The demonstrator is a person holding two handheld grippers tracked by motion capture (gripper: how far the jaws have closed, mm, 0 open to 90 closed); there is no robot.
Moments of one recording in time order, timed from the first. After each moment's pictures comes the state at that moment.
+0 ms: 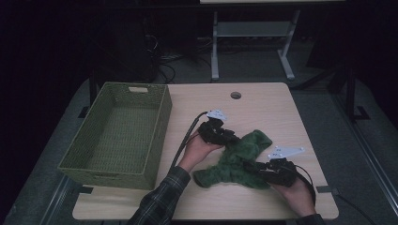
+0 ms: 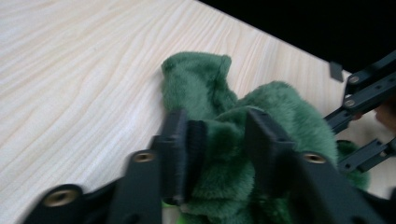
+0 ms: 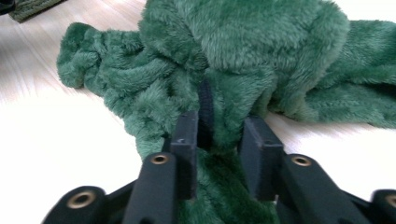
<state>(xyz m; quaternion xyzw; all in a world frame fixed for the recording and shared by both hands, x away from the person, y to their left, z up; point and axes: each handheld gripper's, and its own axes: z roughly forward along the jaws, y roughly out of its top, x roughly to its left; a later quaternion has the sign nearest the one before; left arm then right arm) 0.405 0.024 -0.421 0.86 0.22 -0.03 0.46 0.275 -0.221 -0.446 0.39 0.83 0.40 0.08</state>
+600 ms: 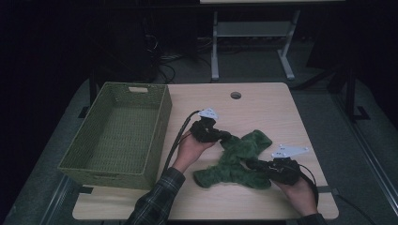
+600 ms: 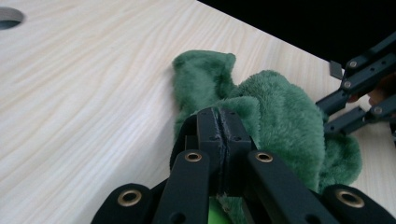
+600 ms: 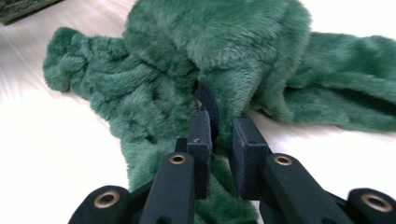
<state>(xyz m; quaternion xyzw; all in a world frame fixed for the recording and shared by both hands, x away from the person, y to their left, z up) 0.397 0.053 -0.406 0.85 0.23 0.00 0.47 0.275 -0.229 -0.441 0.39 0.82 0.40 0.11</state>
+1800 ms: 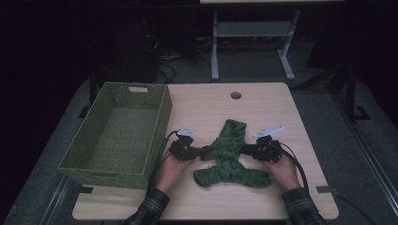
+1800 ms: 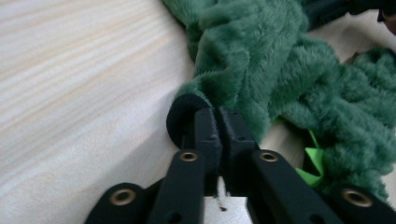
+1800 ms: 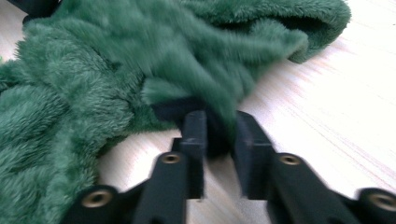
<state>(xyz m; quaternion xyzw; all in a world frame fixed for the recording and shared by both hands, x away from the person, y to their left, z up) 0.365 0.114 -0.455 0.84 0.35 0.01 0.41 0.354 -0.202 -0.459 0.39 0.85 0.34 0.11</state>
